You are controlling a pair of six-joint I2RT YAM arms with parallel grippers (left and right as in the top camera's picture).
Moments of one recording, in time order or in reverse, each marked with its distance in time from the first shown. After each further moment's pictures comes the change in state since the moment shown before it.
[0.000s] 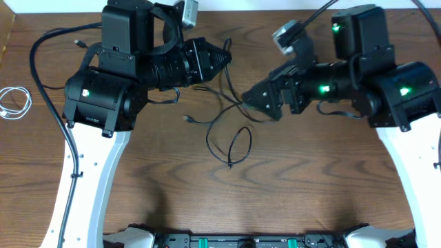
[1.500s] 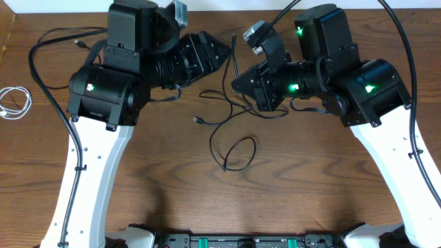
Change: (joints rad) left arm -0.001 0.023 0.000 -0.020 -0.118 -0.124; right arm 0.107 0.057 0.000 0.118 0.079 0.068
